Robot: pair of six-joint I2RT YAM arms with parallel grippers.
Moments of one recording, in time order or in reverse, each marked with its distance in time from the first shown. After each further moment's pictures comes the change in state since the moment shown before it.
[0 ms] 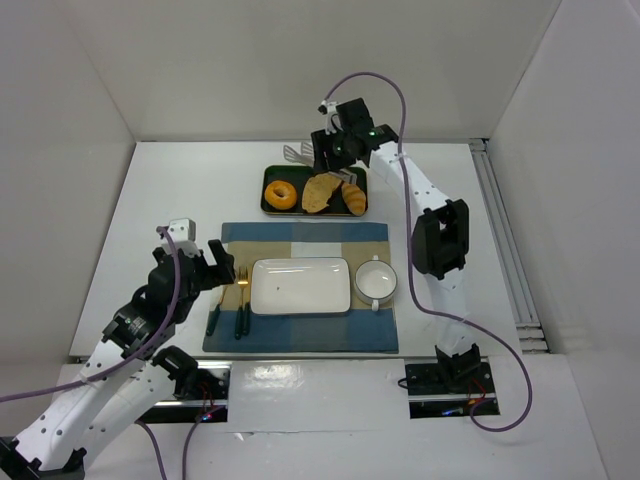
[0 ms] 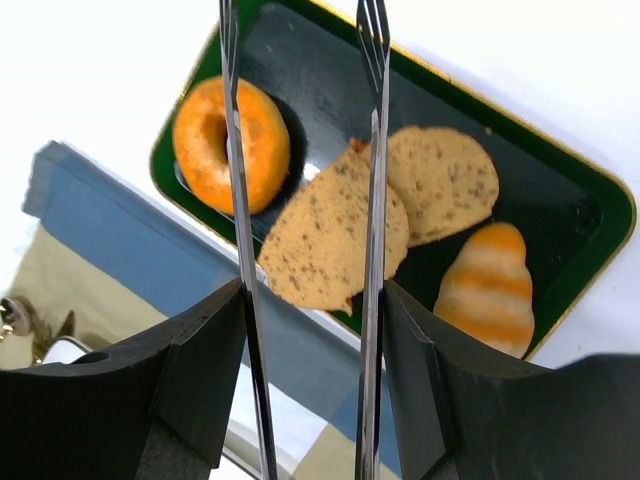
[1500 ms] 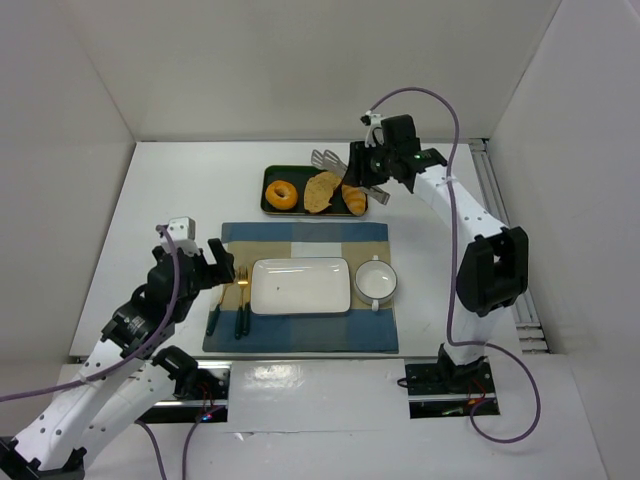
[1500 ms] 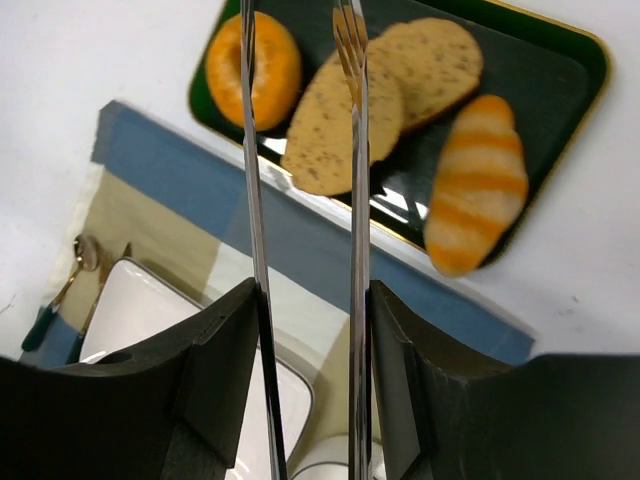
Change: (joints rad) left arm 0.000 0.006 0.015 -0.006 0.001 0.006; right arm -0.109 -0.475 -0.608 0.188 -0.071 0.100
